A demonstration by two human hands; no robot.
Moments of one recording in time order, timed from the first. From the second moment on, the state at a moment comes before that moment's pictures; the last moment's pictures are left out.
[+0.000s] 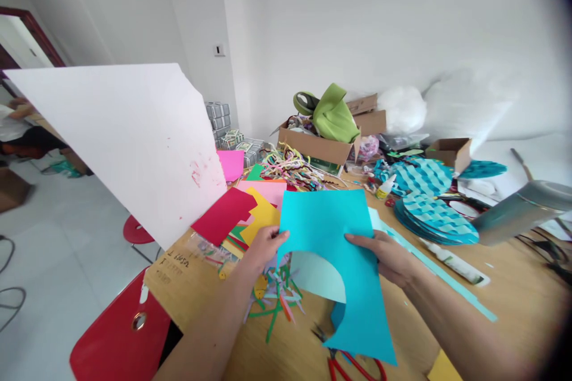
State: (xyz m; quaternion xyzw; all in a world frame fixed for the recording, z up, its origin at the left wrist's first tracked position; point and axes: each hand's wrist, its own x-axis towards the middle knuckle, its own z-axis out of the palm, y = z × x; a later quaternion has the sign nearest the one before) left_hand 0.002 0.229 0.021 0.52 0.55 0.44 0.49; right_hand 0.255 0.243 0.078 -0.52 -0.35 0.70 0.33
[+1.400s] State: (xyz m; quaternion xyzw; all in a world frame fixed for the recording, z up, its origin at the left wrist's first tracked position) left_hand -0.013 0.243 0.036 0.71 0.70 -0.05 0.03; right_hand 0.292 0.222 0.128 -0.49 -0.30 0.66 0.50
